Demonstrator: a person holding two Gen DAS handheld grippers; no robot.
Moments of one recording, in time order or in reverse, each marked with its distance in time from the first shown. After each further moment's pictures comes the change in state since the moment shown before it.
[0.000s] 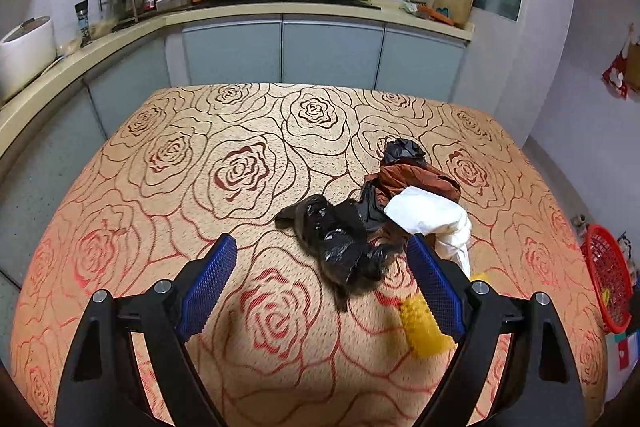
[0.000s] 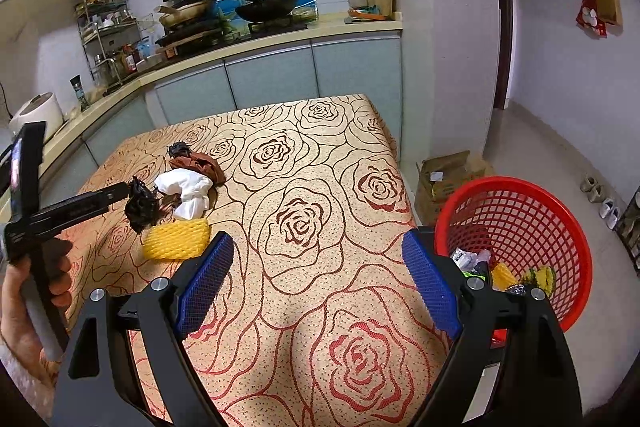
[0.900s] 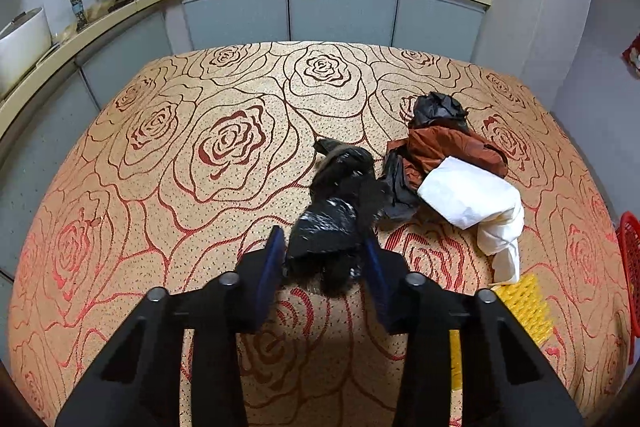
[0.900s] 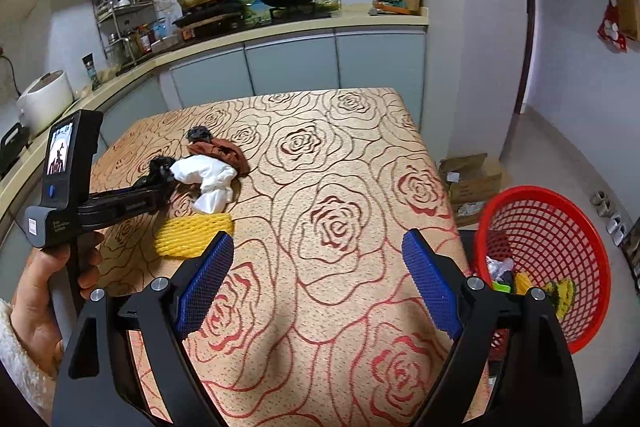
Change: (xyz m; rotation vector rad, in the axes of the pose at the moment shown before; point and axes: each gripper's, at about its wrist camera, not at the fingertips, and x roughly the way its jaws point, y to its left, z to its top) left arm 0.047 -0.001 -0.005 0.019 0.119 0.061; right arm 0.025 0.036 0.003 -0.071 0.046 0.049
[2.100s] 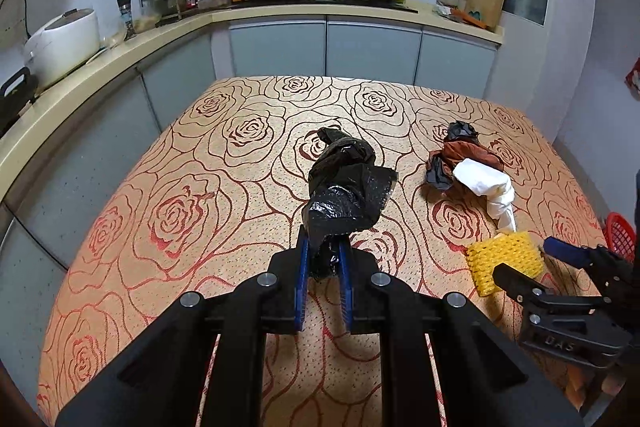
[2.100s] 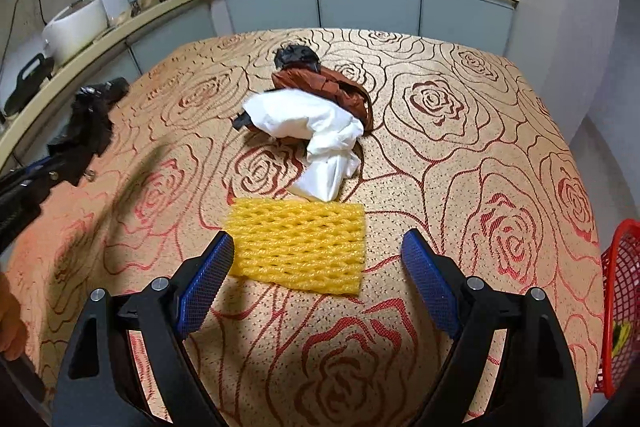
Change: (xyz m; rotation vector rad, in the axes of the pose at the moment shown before) left arm -0.090 0.057 -0.038 -0.050 -0.129 0.054; right arm 0.093 0.093 0.000 -0.153 0.213 0.135
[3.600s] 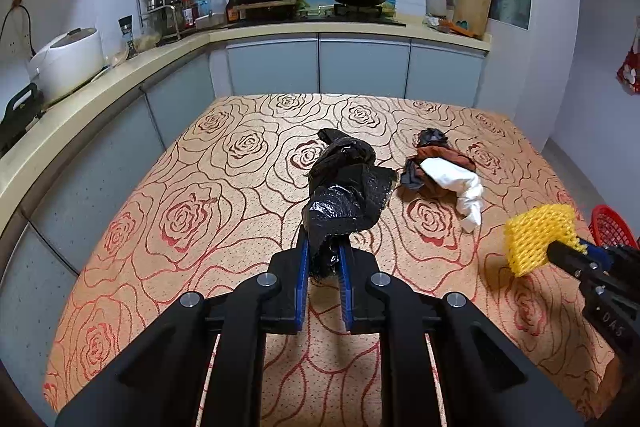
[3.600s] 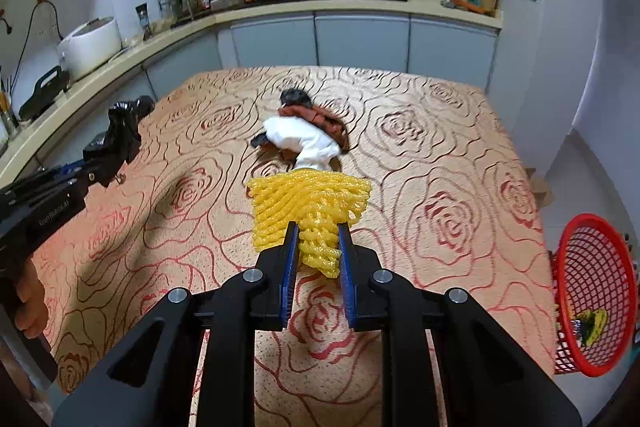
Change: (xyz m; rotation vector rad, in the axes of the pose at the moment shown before) left arm -0.037 -0.014 -0.010 0.033 -0.063 -0.004; right arm -0.084 -0.012 -0.021 -0.001 -0.150 -0.028
